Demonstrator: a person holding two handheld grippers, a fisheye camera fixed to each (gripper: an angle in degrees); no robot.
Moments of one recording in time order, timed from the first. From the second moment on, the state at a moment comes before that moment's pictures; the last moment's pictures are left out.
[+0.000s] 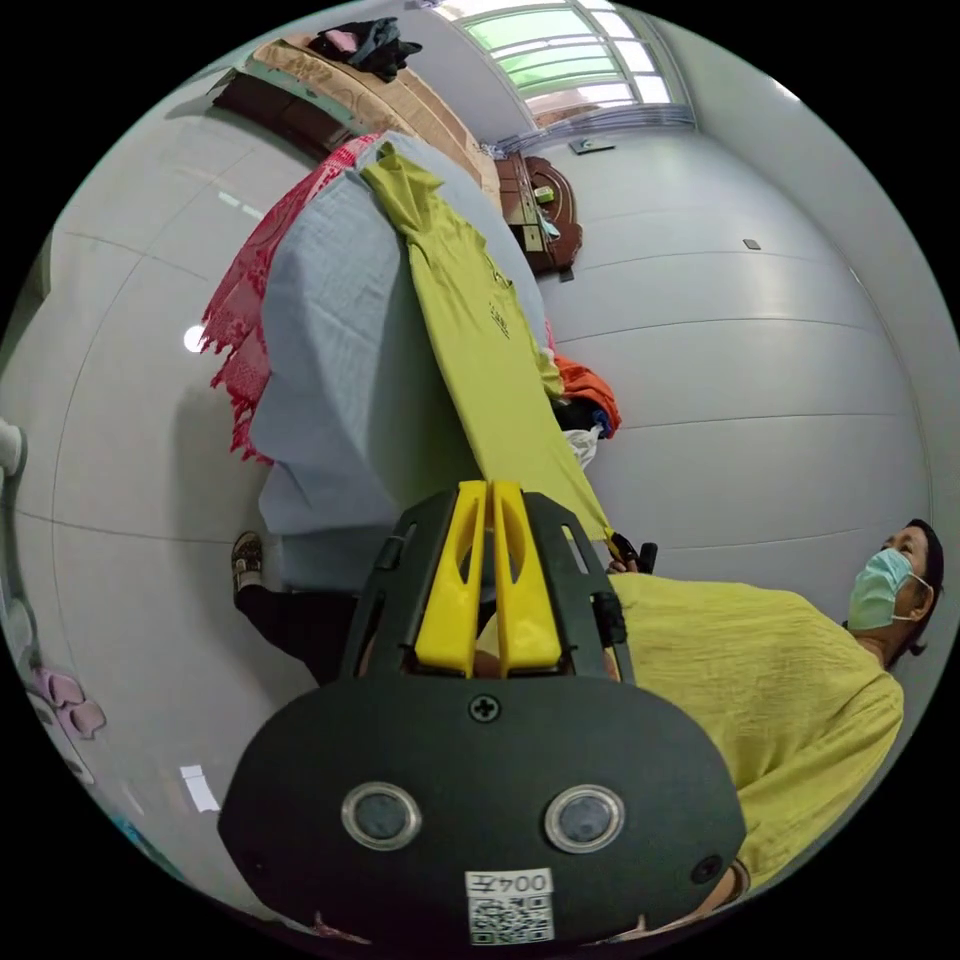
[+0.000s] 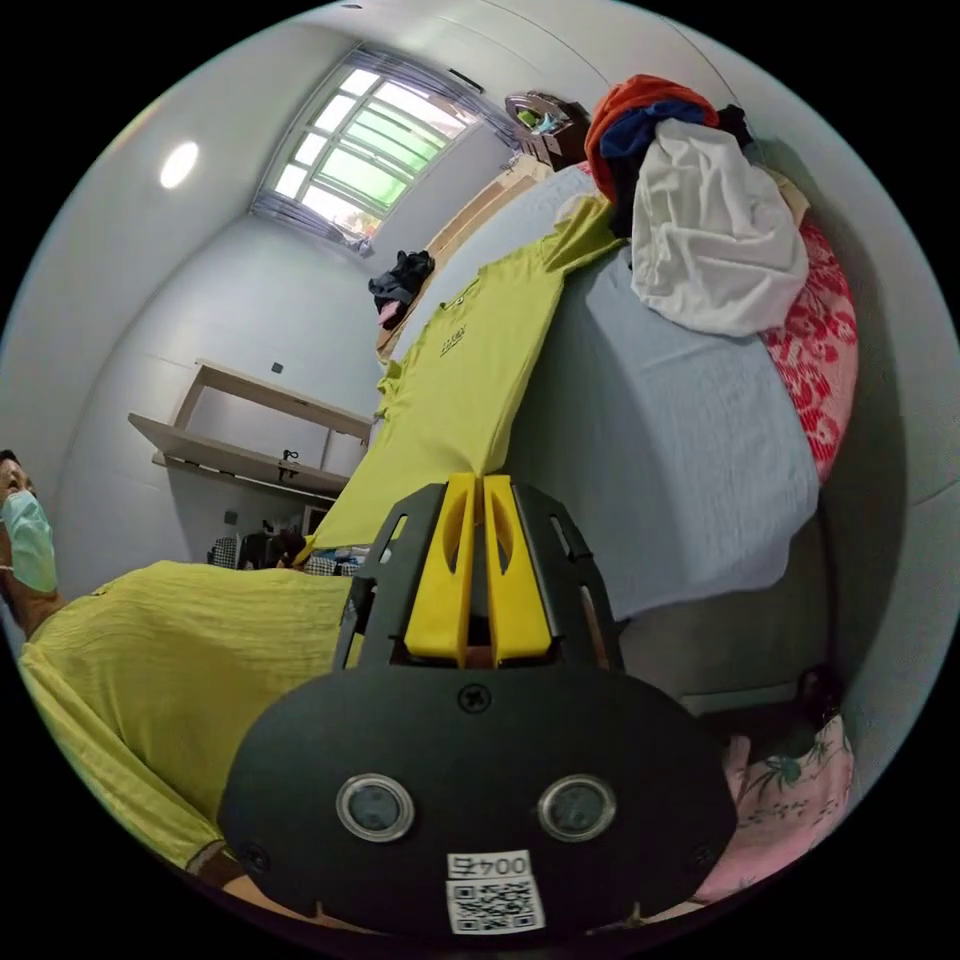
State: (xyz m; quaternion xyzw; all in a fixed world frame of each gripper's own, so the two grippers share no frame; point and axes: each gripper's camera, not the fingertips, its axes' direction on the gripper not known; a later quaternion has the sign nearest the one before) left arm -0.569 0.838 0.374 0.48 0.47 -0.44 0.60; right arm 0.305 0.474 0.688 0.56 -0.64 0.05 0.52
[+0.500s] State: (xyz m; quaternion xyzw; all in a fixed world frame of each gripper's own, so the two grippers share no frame) left arm -0.579 0.852 0.353 0.53 0.52 -0.45 0.50; right arm 0.332 0.413 0.719 0.52 -0.73 0.08 0.44
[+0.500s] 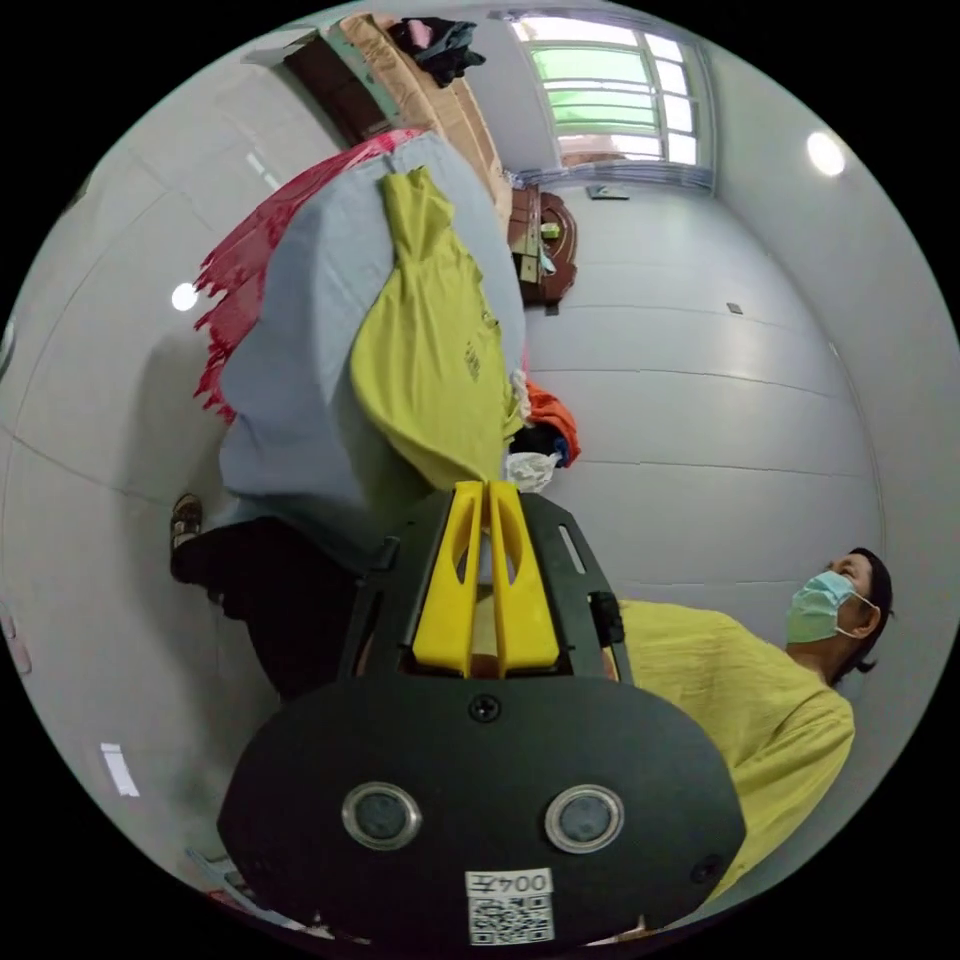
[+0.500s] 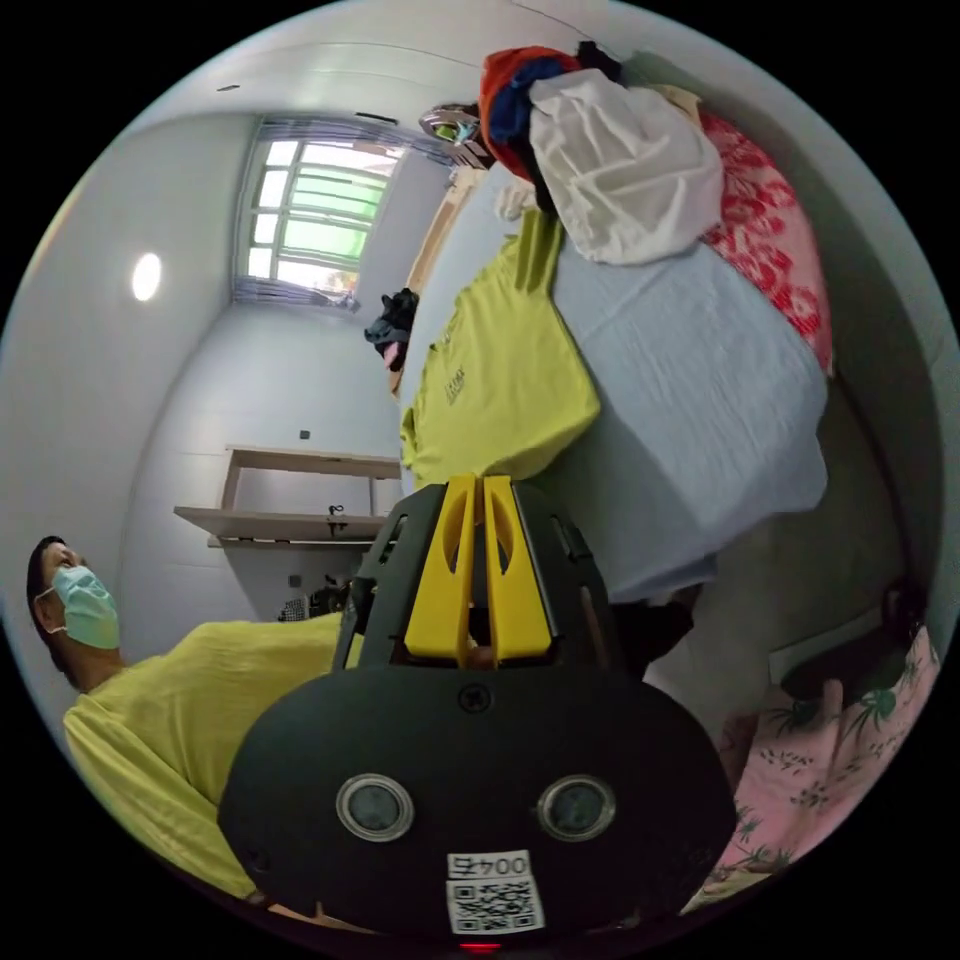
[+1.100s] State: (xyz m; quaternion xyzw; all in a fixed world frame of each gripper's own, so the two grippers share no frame) left arm -0.859 0.801 0.258 0.58 0.51 -0.44 0.46; right arm 0.502 0.248 0.502 0.55 -0.69 0.11 0.46
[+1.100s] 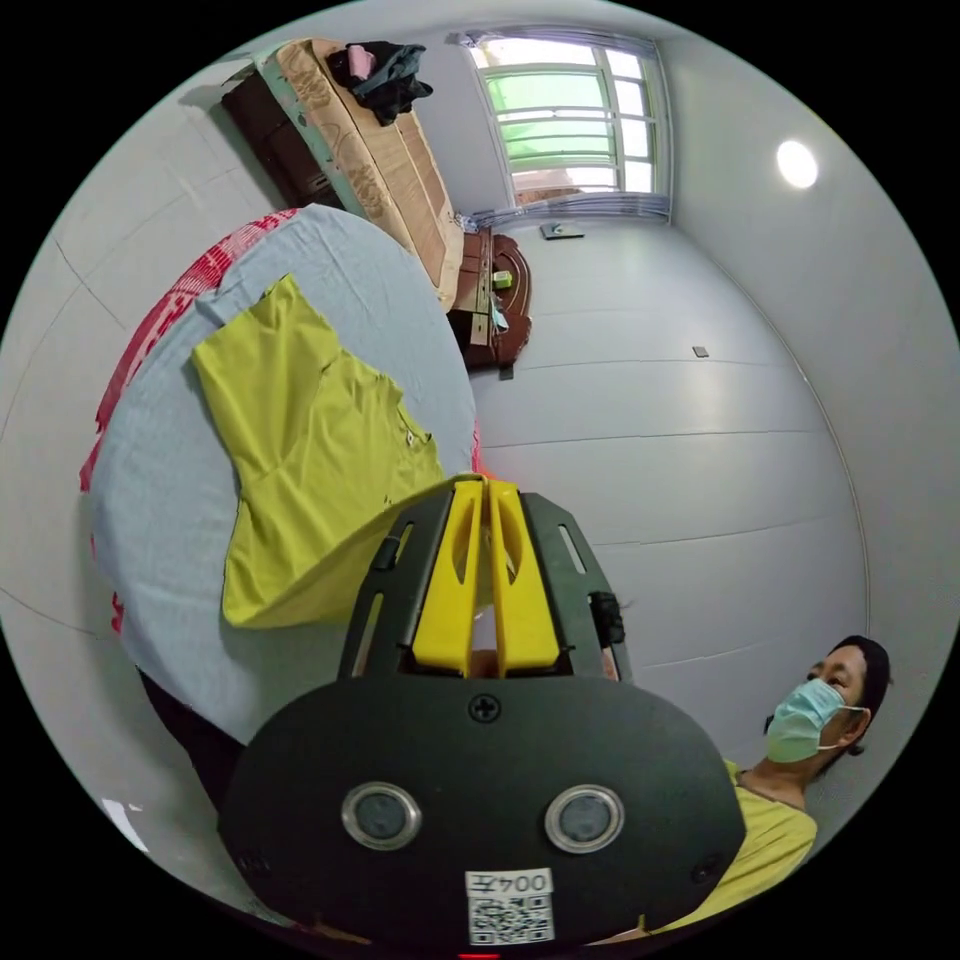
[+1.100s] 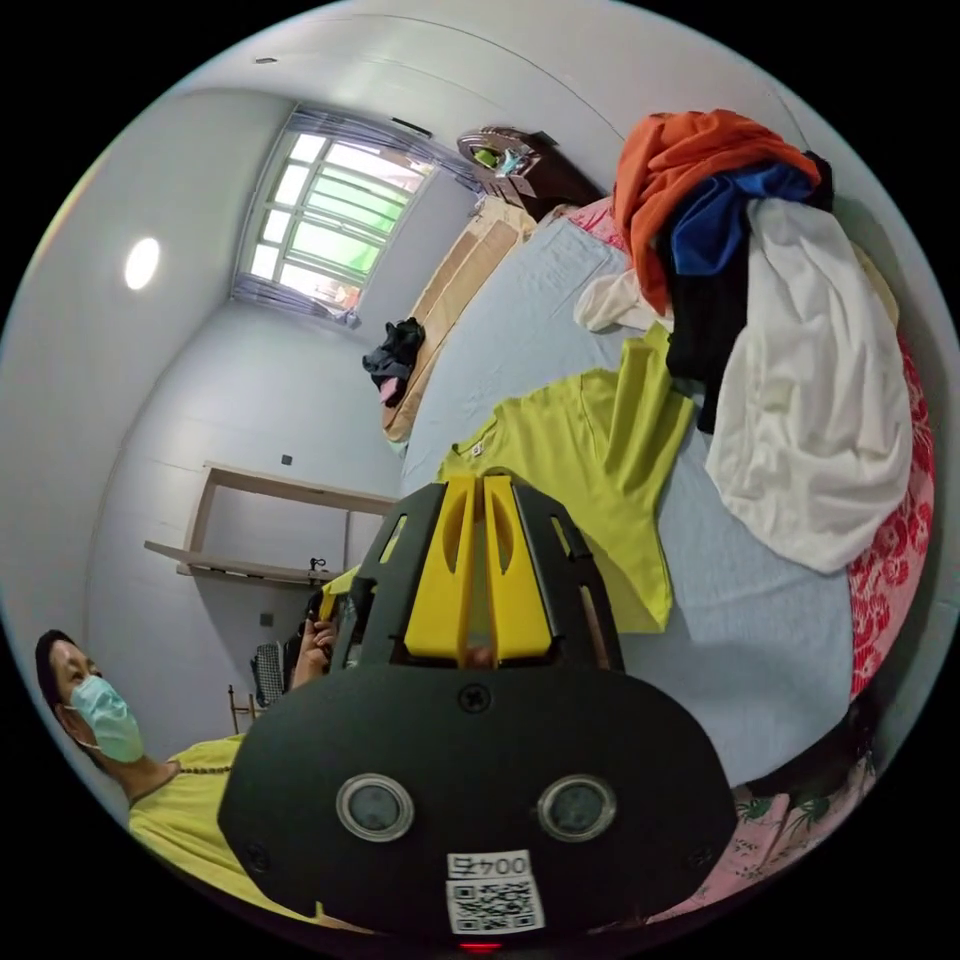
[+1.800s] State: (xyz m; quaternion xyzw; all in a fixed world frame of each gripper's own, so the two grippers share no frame) left arm -1.093 0.702 0.306 0.50 0.55 -0.46 0.48; right arm 0.532 -0.047 0.420 0.47 -0.68 0.17 0.54
